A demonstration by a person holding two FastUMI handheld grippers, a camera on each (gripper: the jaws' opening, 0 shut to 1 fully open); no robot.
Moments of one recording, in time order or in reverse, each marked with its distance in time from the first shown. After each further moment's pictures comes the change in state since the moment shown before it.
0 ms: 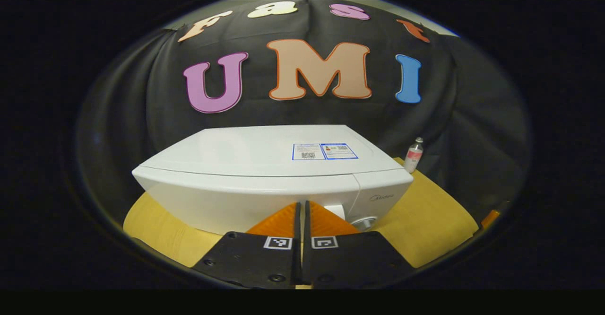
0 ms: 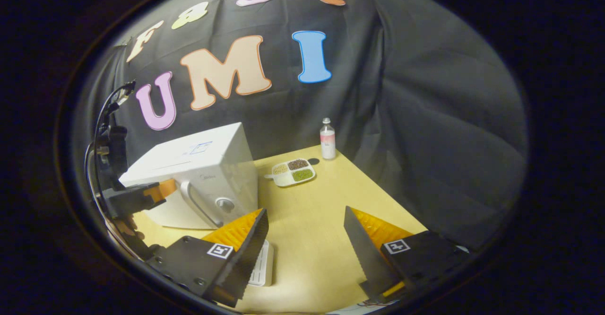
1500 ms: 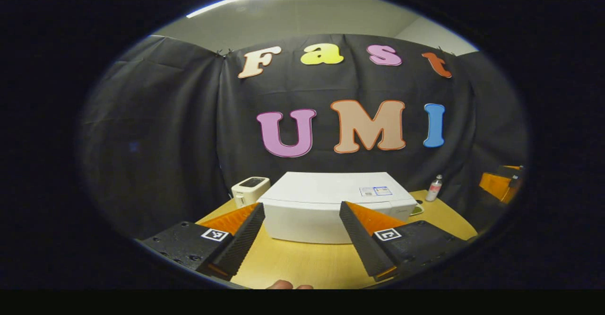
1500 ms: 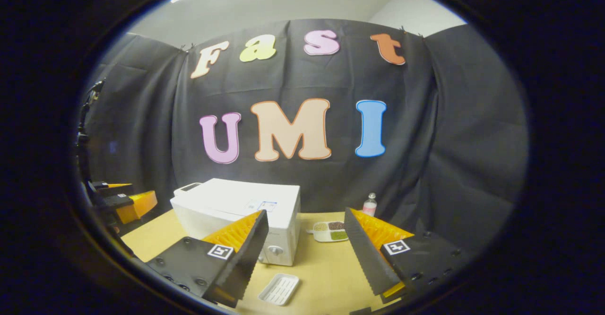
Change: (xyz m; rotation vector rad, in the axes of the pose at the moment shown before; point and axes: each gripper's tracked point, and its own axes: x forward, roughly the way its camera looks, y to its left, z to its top) left arm -0.203 0.104 0.088 0.006 -0.248 0.248; right arm -0.089 0.090 0.137 -0.184 -0.328 0.284
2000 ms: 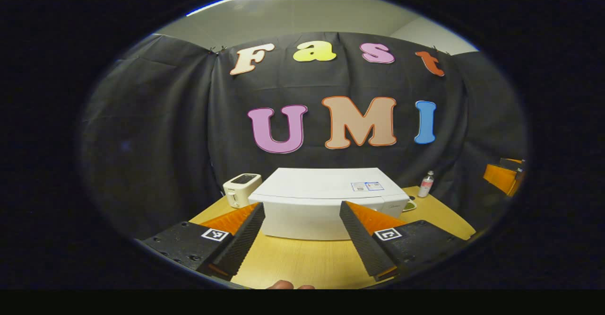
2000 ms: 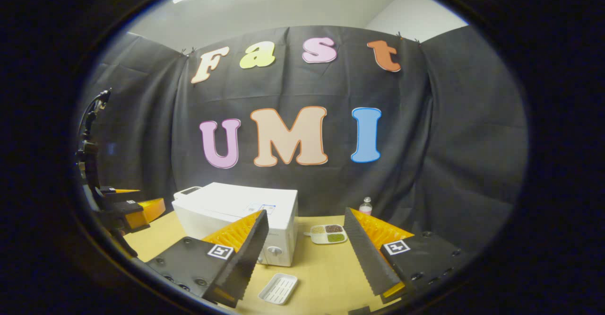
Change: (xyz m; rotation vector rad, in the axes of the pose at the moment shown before) left arm -0.003 -0.004 -0.008 -0.010 0.013 -0.077; right arm -0.022 -0.004 0.010 0.000 -0.034 -0.045
